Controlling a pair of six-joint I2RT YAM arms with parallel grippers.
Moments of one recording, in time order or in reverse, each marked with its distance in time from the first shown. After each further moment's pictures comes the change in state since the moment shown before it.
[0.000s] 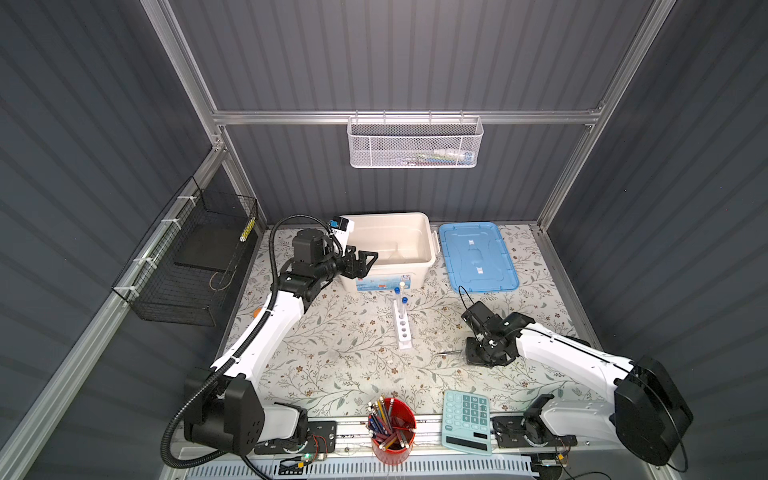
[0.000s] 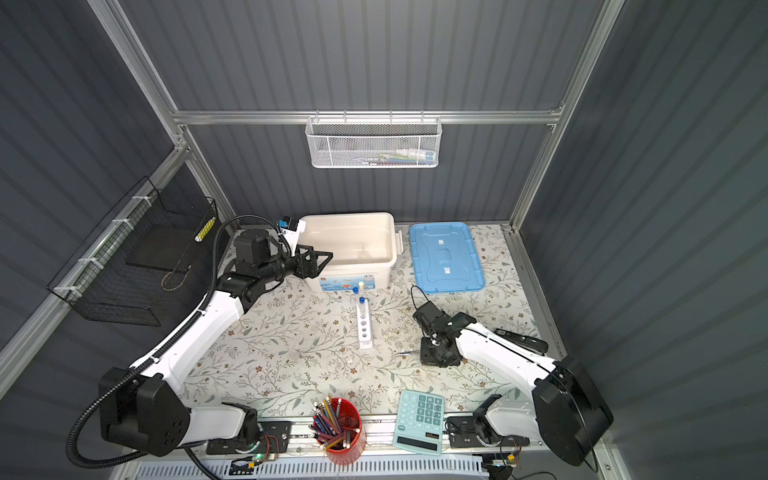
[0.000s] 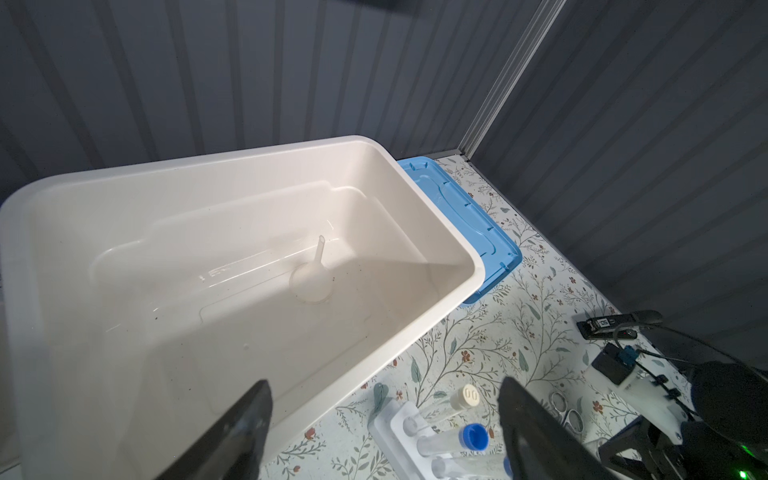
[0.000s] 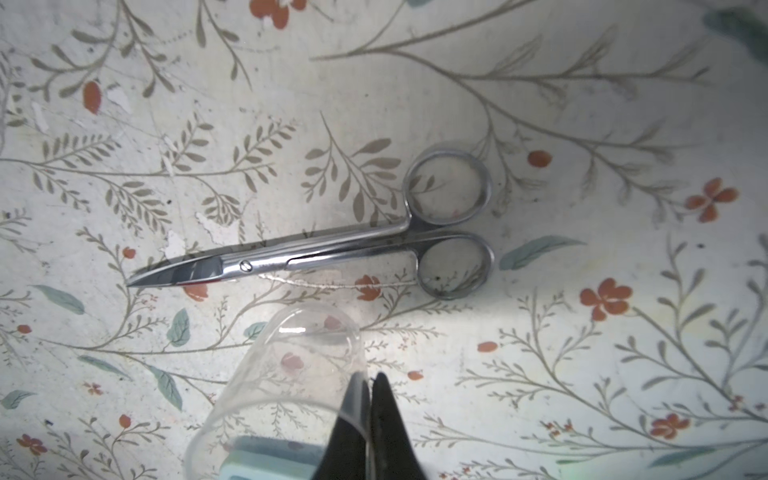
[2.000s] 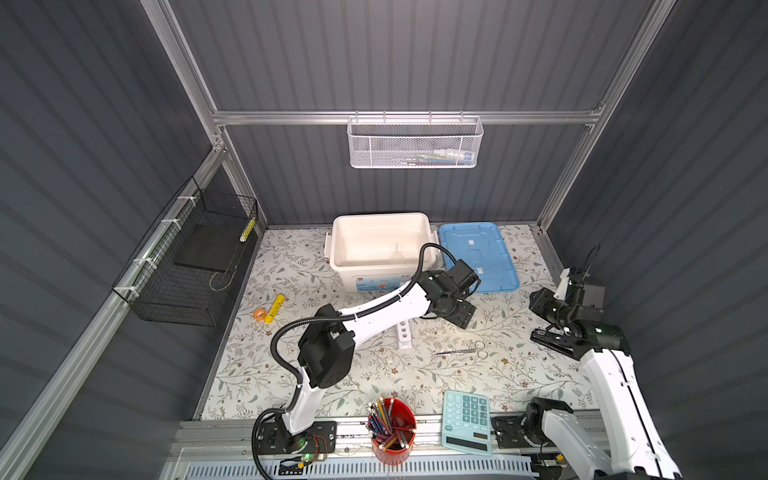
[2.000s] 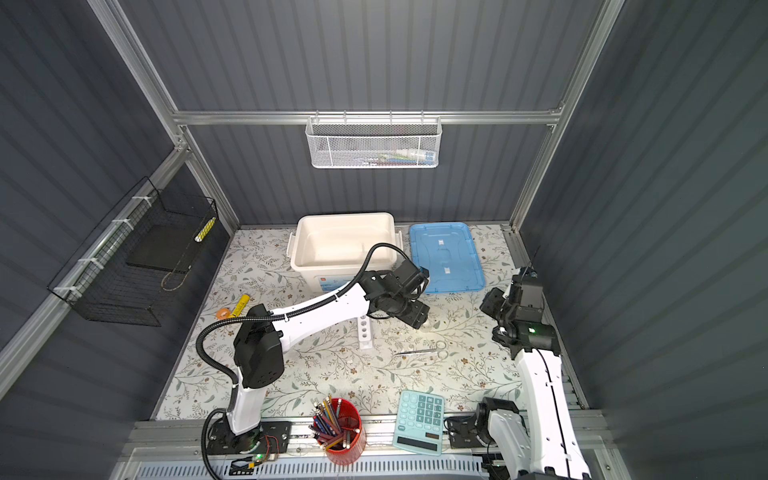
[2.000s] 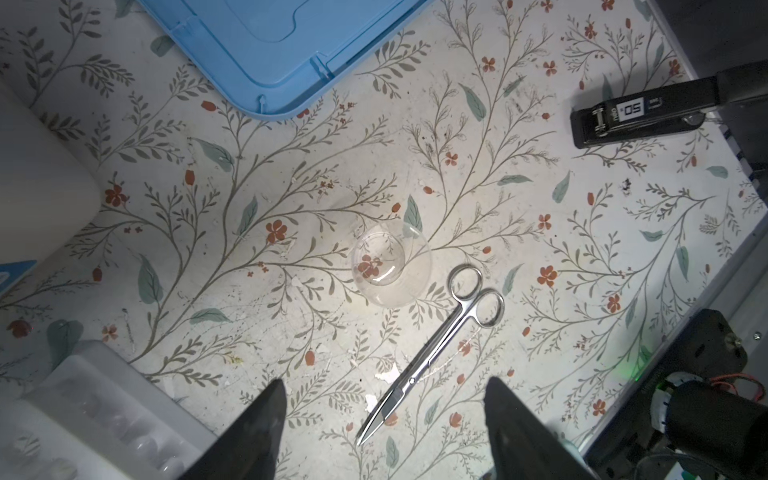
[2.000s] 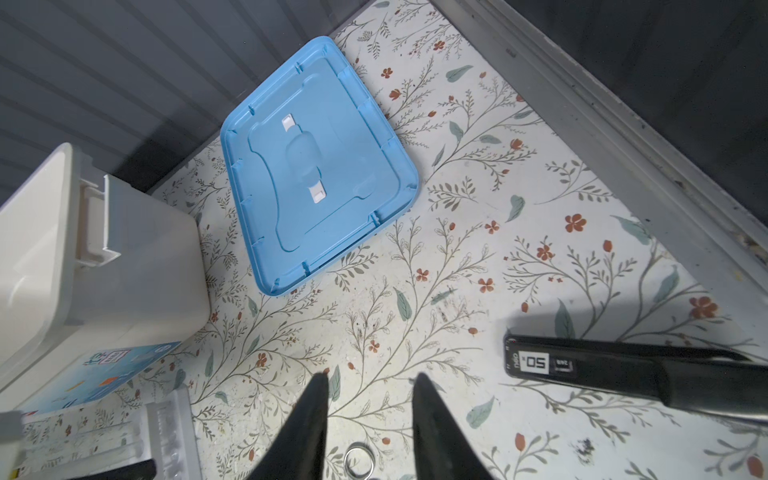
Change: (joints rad) left arm -0.748 0.714 0.726 -0.643 -0.458 -0.222; right arm -0.787 -0.414 0.077 0.230 -0.138 -0.253
